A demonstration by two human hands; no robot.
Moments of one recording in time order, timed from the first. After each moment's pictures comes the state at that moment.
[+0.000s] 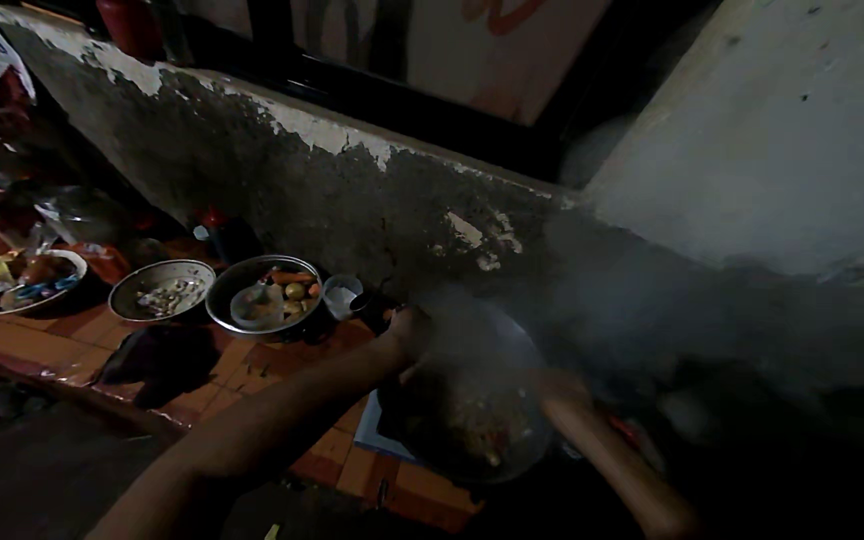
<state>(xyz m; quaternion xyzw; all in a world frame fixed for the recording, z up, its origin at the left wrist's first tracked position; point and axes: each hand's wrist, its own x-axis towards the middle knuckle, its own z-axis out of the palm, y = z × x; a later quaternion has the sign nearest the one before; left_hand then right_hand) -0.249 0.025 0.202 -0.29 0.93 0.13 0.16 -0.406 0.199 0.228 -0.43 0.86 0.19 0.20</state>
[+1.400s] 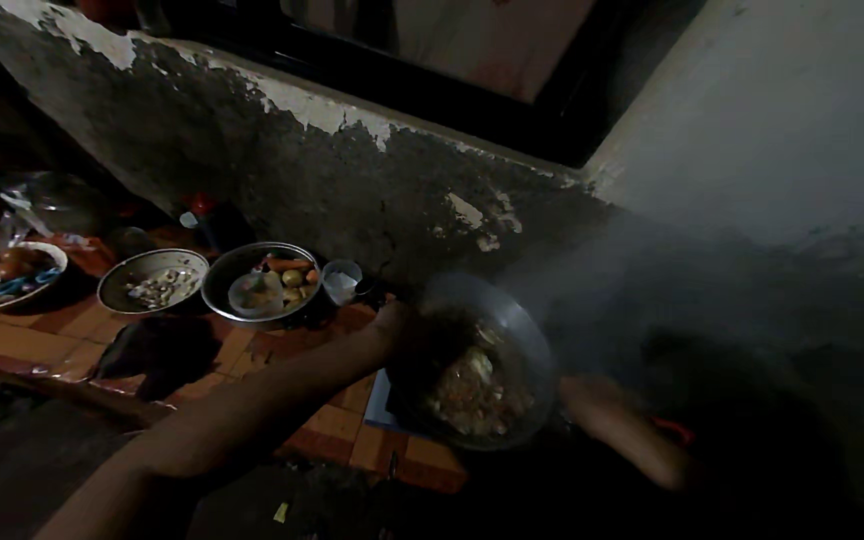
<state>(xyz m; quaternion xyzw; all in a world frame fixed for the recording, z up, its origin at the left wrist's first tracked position) -0.213 0.031 0.217 -0.25 0.94 0.11 0.21 -0.384 0.232 0.252 -0.40 0.84 0.30 0.23</state>
